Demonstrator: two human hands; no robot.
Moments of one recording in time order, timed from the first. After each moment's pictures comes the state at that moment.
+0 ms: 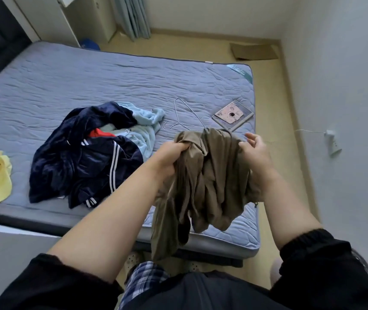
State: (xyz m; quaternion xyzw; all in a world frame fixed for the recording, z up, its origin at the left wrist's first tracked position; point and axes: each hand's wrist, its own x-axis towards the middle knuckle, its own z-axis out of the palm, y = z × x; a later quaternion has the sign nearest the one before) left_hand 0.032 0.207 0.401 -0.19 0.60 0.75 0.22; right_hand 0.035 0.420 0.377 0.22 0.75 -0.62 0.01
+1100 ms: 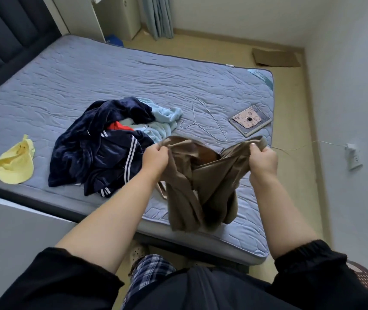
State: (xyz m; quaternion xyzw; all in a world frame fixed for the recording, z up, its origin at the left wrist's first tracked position) left_hand 0.046 0.126 0.359 -0.27 0.81 0.52 0.01; right_hand 0.038 0.360 0.380 0.30 0.70 -0.65 -0.07
